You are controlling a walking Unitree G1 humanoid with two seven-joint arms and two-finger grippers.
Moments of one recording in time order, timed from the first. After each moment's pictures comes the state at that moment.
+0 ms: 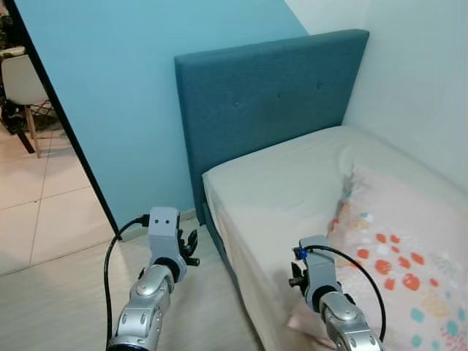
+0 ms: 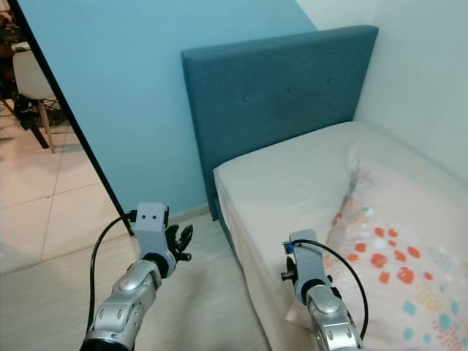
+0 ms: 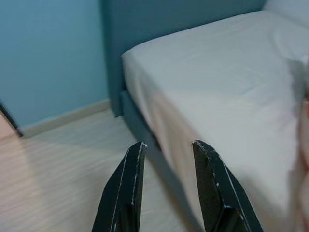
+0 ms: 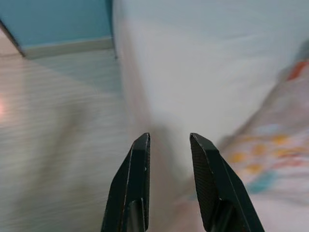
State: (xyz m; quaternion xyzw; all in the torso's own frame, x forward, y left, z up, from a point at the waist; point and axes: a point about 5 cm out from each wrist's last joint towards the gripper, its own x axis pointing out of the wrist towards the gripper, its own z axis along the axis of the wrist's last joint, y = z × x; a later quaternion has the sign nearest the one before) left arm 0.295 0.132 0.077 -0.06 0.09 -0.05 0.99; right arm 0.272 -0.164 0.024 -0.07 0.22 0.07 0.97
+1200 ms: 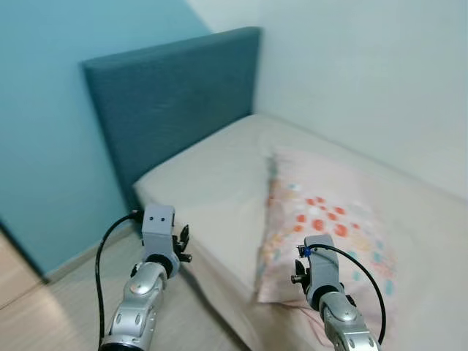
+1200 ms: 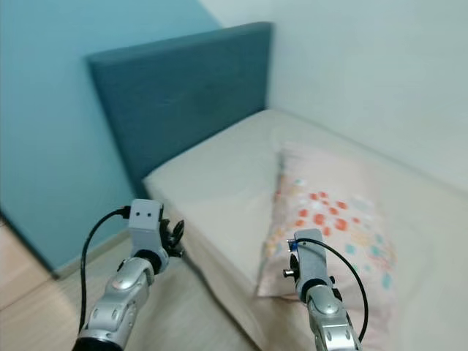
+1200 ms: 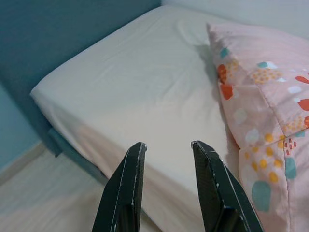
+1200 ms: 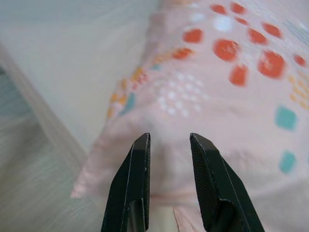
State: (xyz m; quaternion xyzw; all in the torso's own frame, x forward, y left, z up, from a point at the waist) left arm 0.298 0.141 0.082 -0.02 0.07 -0.04 1.00; right arm 0.272 -0.179 0.027 -0.07 0.20 0.01 0.98
